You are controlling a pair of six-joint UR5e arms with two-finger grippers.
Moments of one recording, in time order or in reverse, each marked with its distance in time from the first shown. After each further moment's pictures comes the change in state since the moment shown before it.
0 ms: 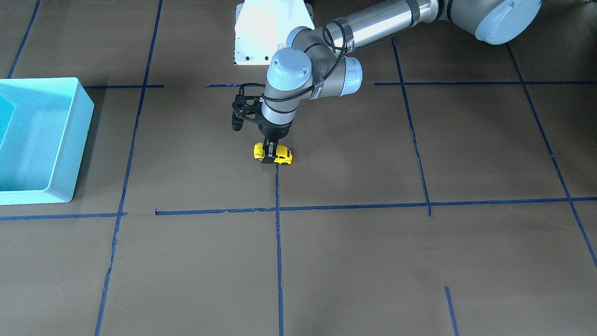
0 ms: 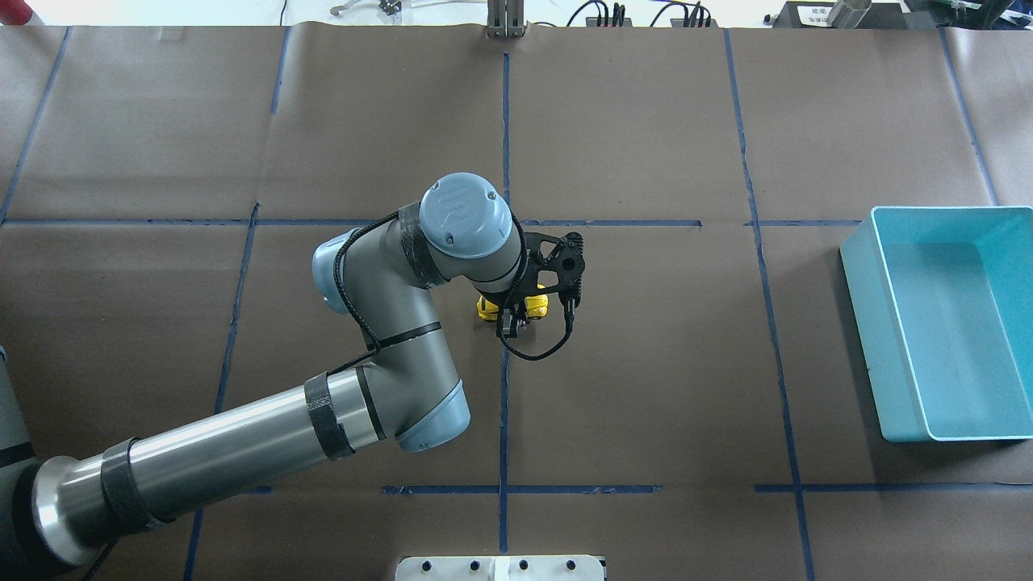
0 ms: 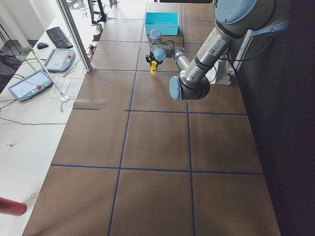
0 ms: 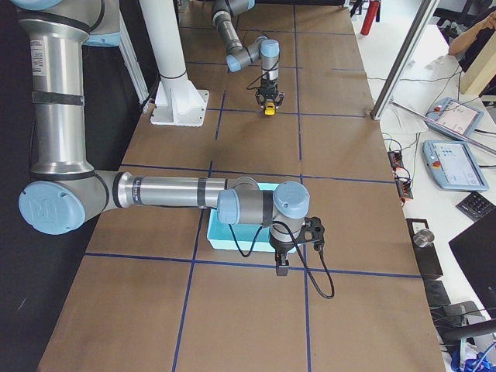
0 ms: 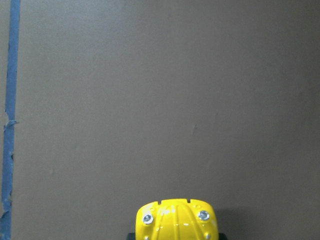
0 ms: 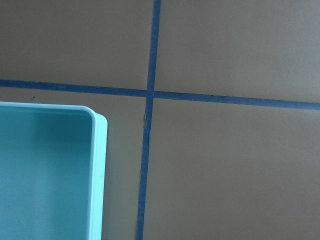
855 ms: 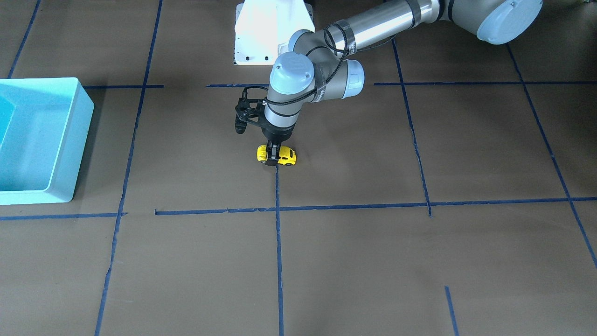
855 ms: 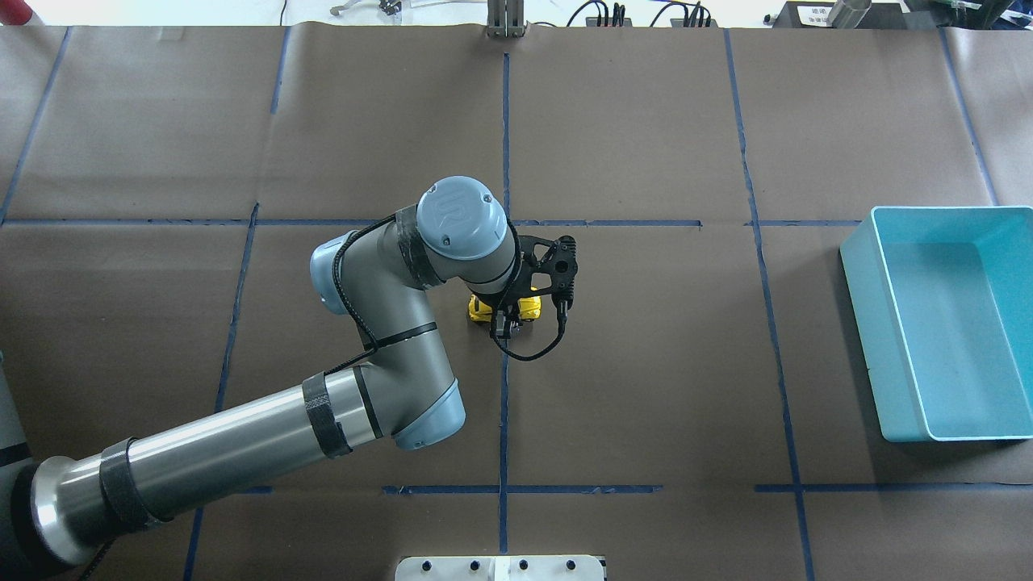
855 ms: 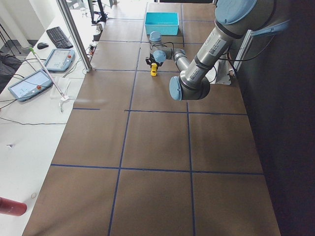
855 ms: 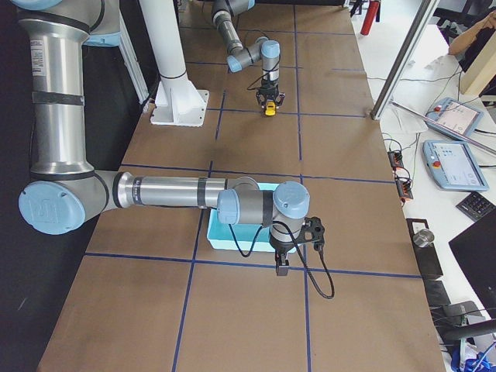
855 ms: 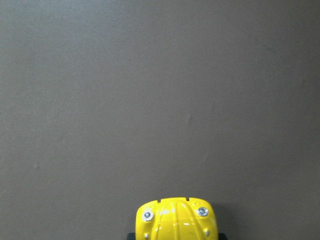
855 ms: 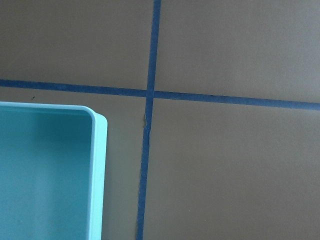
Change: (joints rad) left arm -0.007 0.013 0.003 -0.005 -0.011 0.007; right arm 0.000 0.000 0.000 0.000 0.000 0.000
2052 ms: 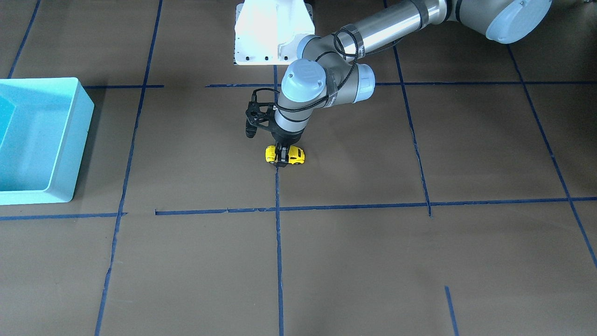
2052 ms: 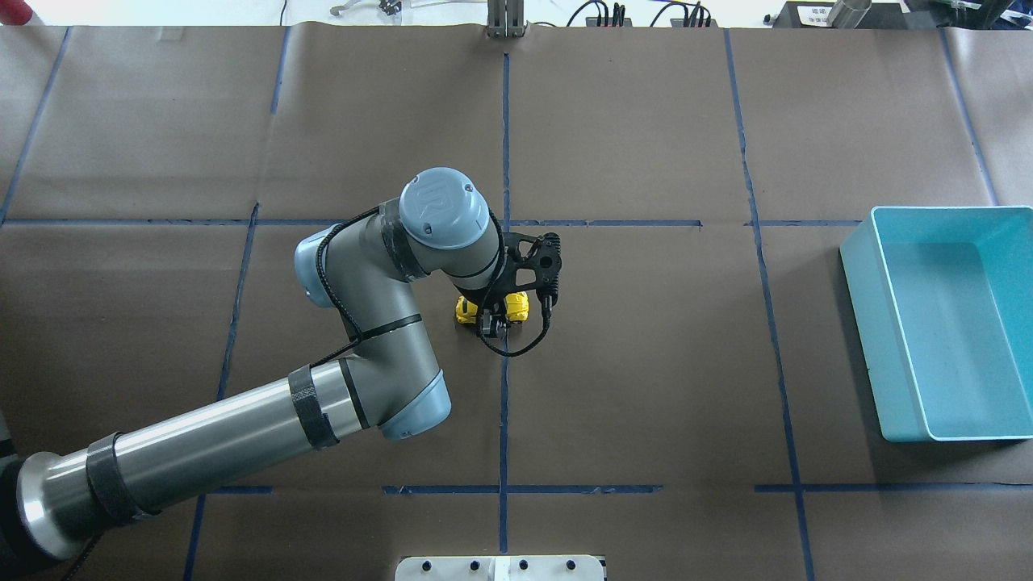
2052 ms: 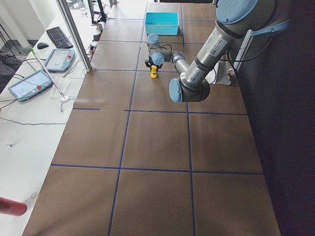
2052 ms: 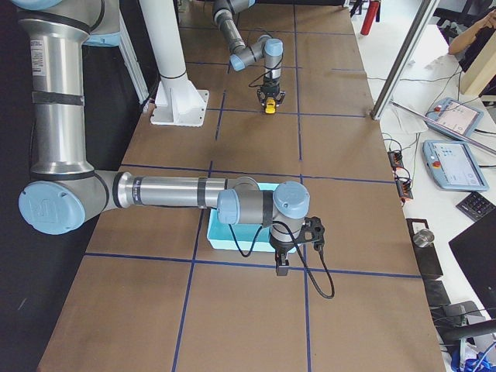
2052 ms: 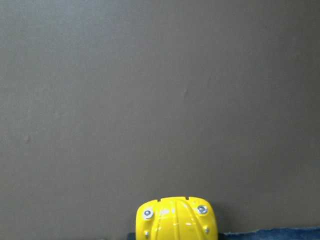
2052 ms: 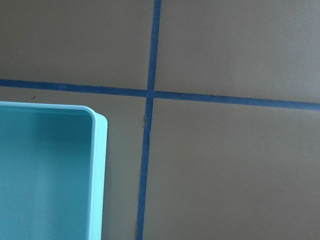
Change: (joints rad) left arm -0.025 0.034 -0.010 -0.002 -0.062 0.002; right arm 0.000 0.000 0.000 0.000 0.000 -0.002
